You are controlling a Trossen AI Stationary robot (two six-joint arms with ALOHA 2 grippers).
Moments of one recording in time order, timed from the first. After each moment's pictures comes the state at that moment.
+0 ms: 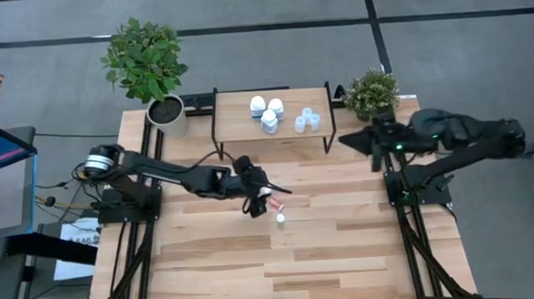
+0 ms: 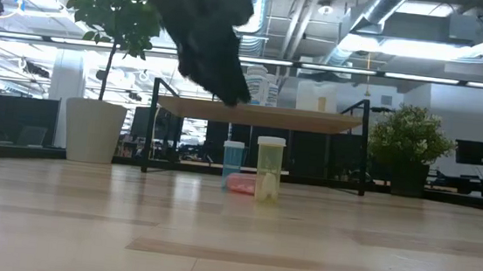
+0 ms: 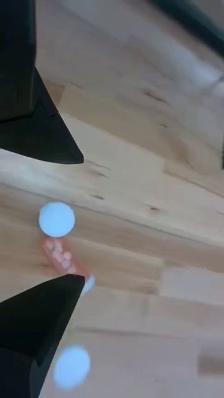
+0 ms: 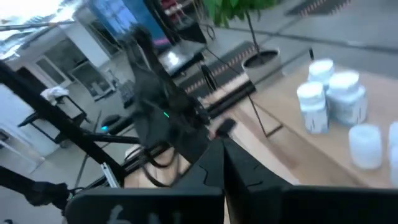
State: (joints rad) left arm -0.12 1.65 1.08 -0.28 -0.35 -0.25; right arm 0.12 0.77 1.07 -0.48 0.33 0.57
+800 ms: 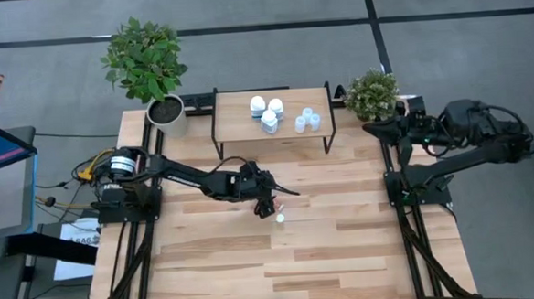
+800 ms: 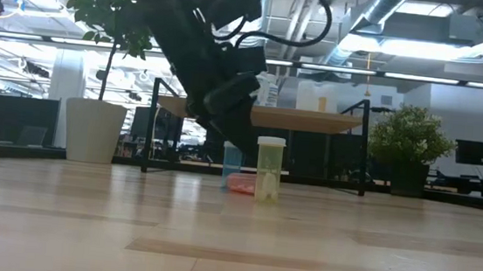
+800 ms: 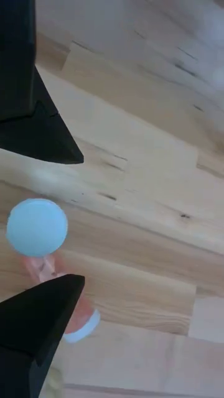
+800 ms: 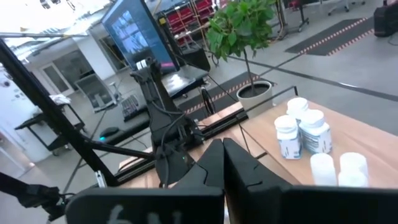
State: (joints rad) left arm -0.09 1.84 1.08 -0.16 -0.35 -0.27; right arm 0.11 0.59 1.07 -0.55 0.35 0.44
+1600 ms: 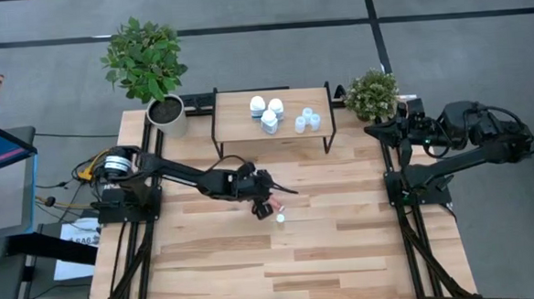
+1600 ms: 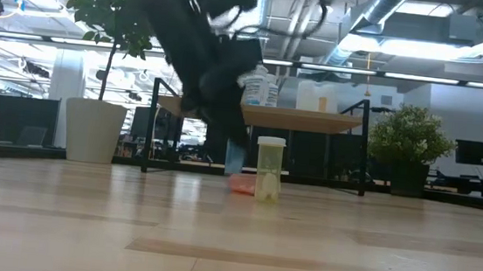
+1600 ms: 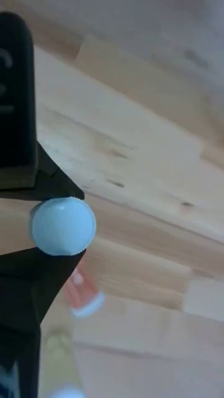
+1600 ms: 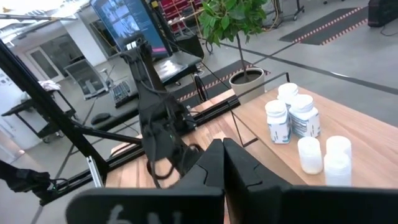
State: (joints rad) left arm -0.09 1.79 1.08 -0.21 -0.29 -0.34; right arm 0.11 0.58 1.07 -0.63 0.35 0.44
